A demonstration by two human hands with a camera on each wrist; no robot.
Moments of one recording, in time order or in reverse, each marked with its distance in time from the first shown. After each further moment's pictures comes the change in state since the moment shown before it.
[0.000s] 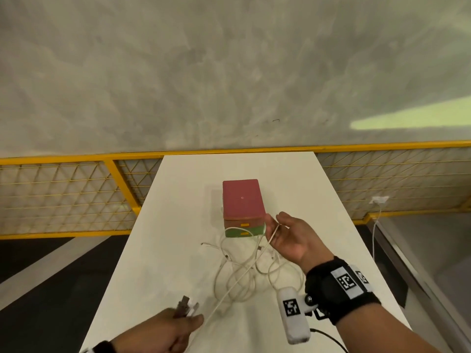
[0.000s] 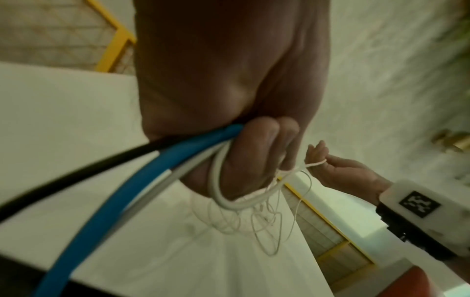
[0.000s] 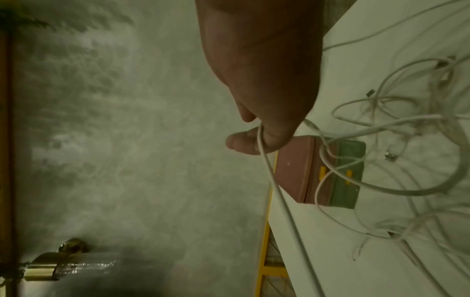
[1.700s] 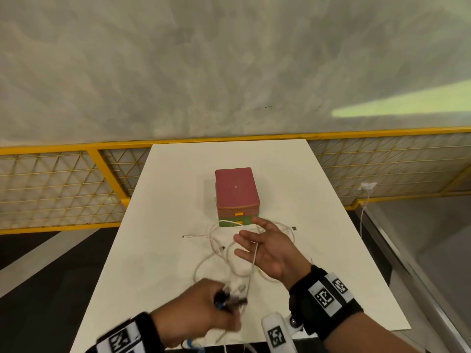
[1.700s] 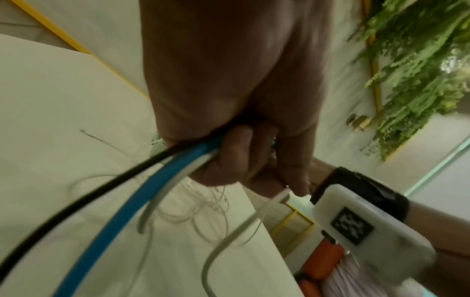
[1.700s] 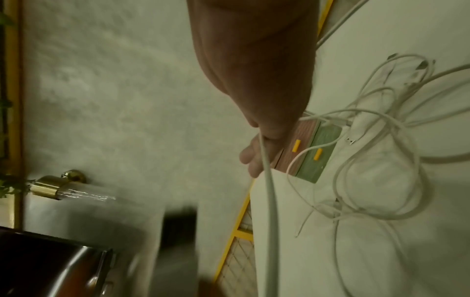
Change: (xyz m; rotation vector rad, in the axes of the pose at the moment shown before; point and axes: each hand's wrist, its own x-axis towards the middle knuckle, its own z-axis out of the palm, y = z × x) left_hand 0.008 0.050 0.039 0.195 -0.045 0.425; right_hand -0.002 0.058 -0.016 -0.409 -0.029 0.014
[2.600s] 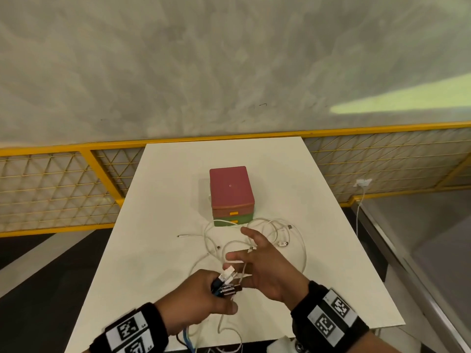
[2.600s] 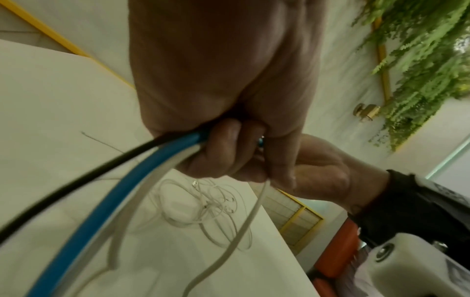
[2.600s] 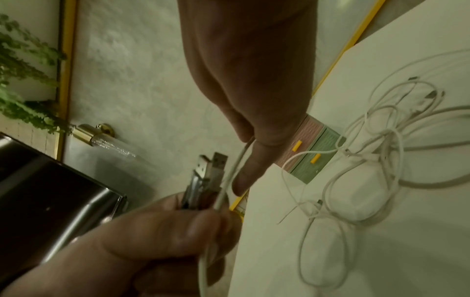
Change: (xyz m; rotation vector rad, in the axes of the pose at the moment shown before) left_hand 0.027 -0.015 0.002 -0.027 0.117 -0.075; right_hand -0.026 0.016 -0.008 -0.315 -0.109 0.017
